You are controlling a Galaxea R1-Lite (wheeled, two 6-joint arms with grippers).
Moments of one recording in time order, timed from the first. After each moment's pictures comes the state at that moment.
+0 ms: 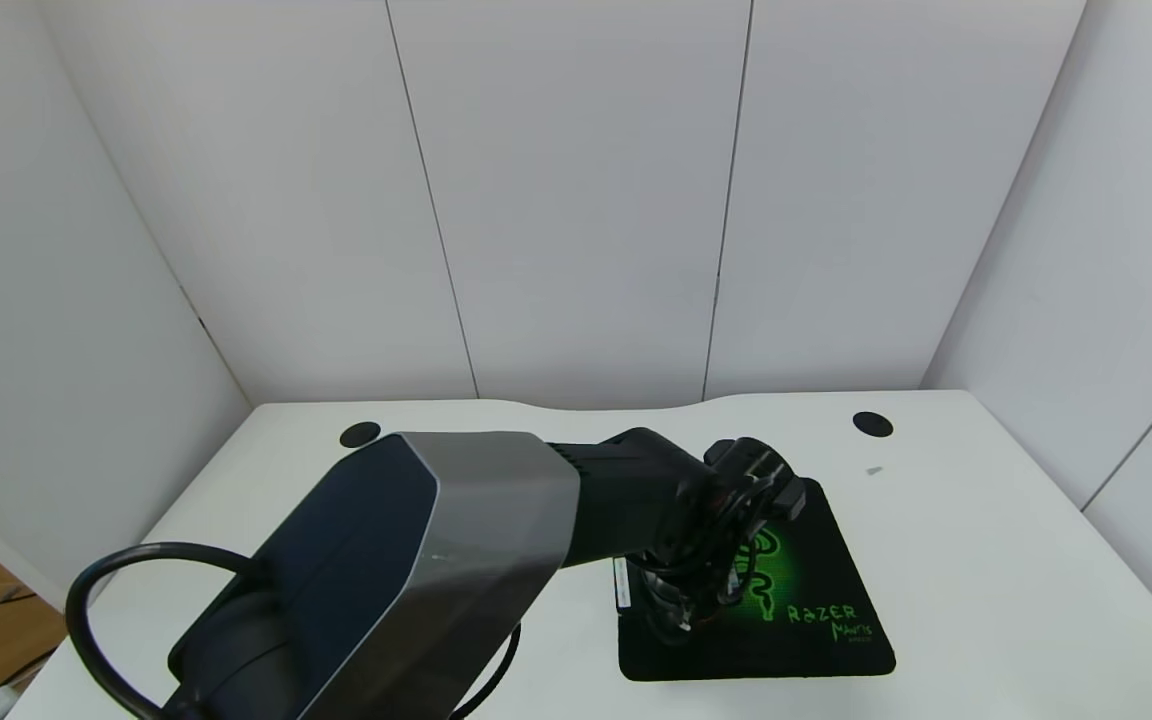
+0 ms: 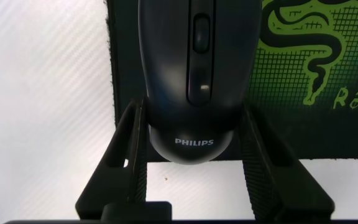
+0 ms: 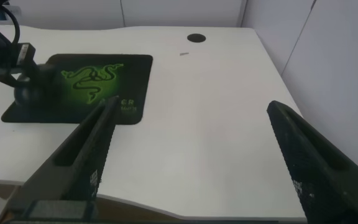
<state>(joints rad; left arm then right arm) -0.87 2.48 -2.00 0.71 0.31 -0.89 0.00 0.00 0.00 0.00 0.00 0.02</state>
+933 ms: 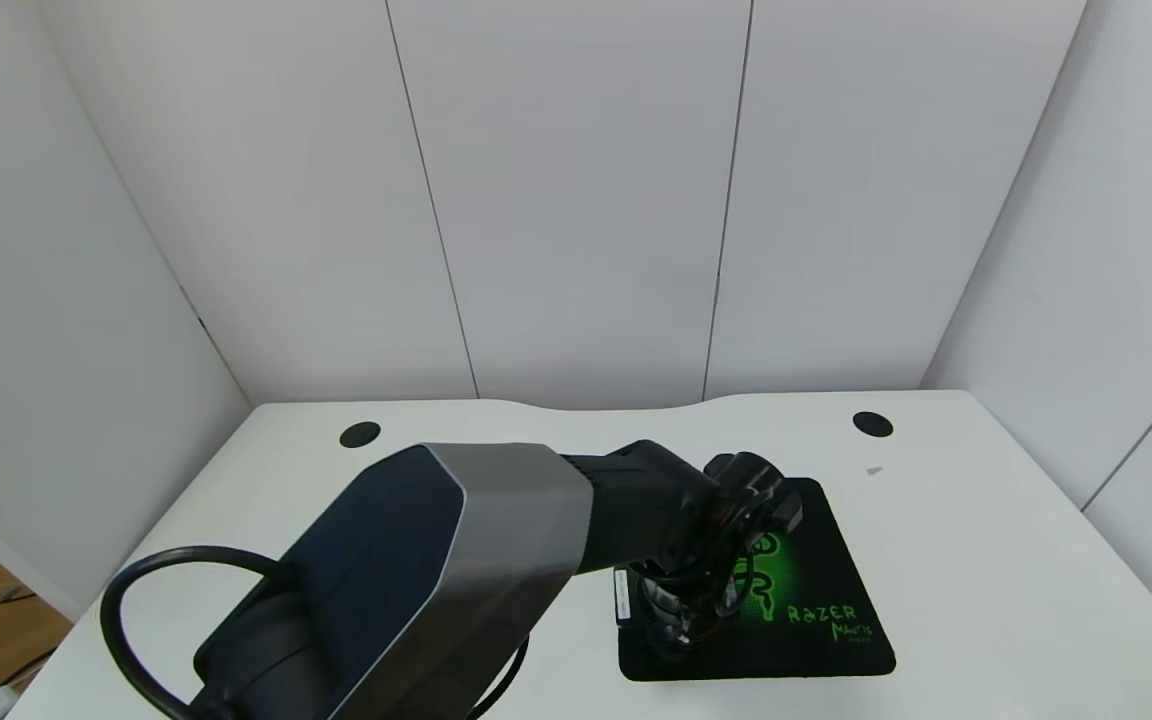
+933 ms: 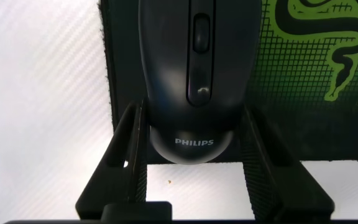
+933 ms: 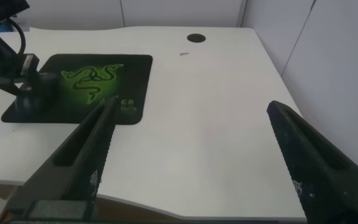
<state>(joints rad) -0.87 2.51 -2.00 0.72 0.30 -0.88 0.00 0.00 0.00 0.00 0.00 0.02</state>
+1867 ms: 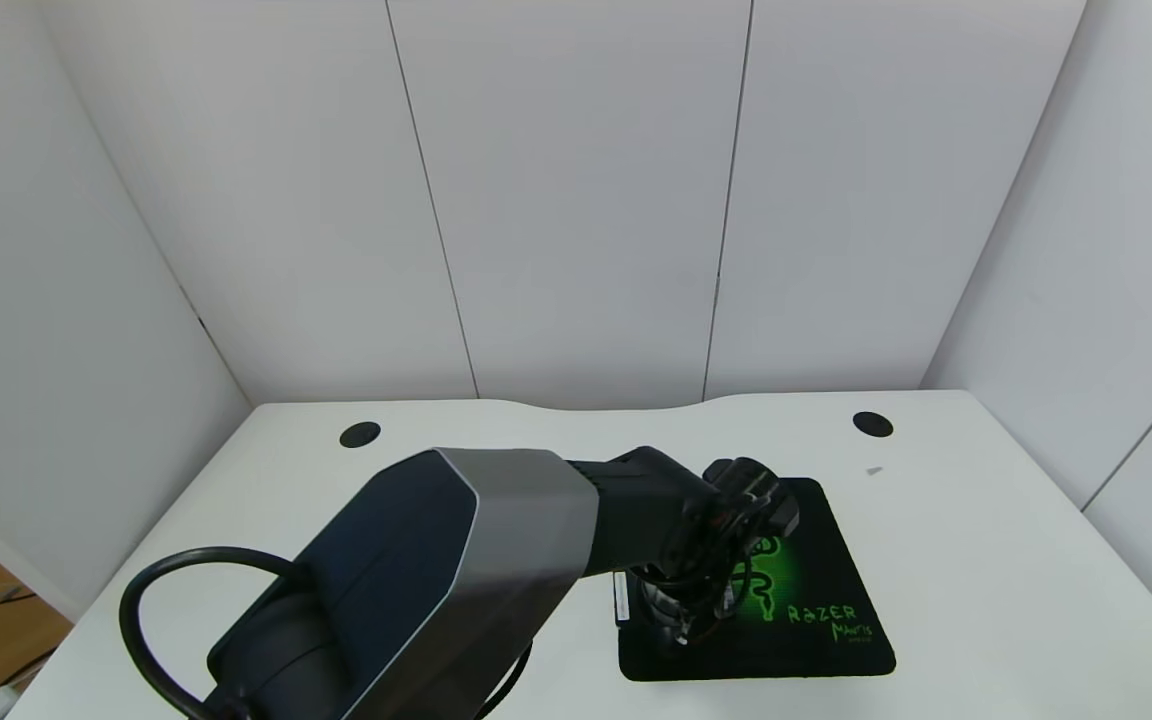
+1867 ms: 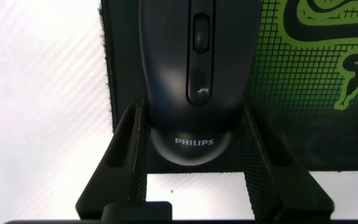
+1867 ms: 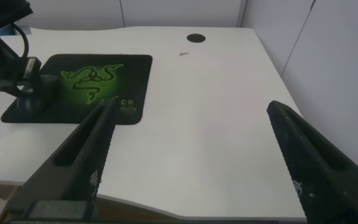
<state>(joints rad) -0.86 2.53 -2.00 0.71 0.31 -0.87 0.00 0.00 0.00 0.00 0.00 0.02</state>
